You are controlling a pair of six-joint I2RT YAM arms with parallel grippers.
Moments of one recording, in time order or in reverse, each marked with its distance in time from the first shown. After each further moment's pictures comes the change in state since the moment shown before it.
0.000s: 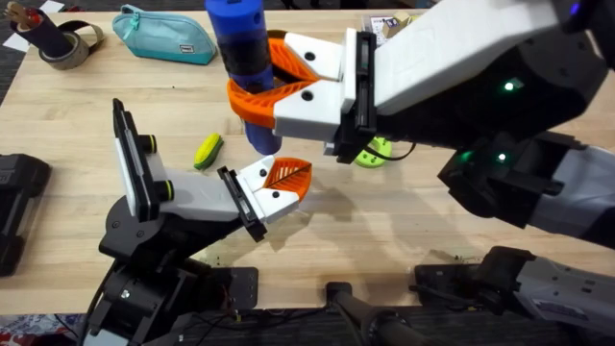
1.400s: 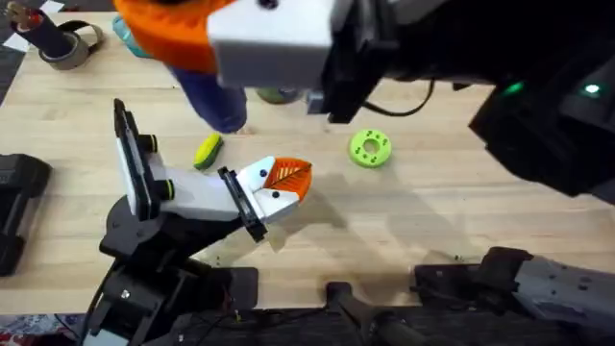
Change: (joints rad) left arm 0.000 0.000 0.000 -0.007 0.000 -0.004; right arm 0.047 0.035 0.359 -0.284 -0.105 -0.014
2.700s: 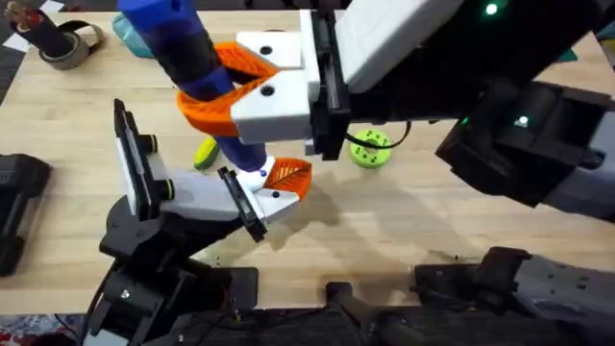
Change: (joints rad) left arm 0.000 0.000 0.000 0.000 0.000 0.000; right arm 0.006 0.020 -0.129 -0.035 -0.015 0.002
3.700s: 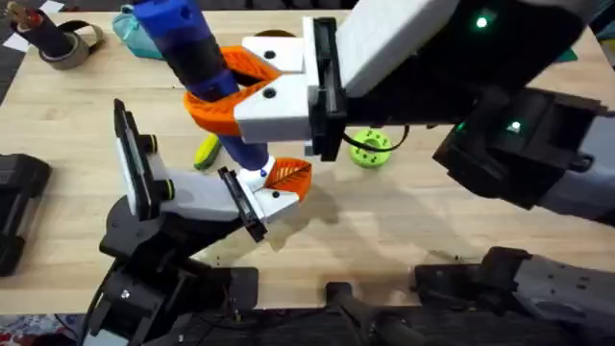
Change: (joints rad) left arm 0.000 0.000 0.000 0.000 0.000 0.000; right arm -0.002 0.000 -0.027 0.016 0.033 0.000
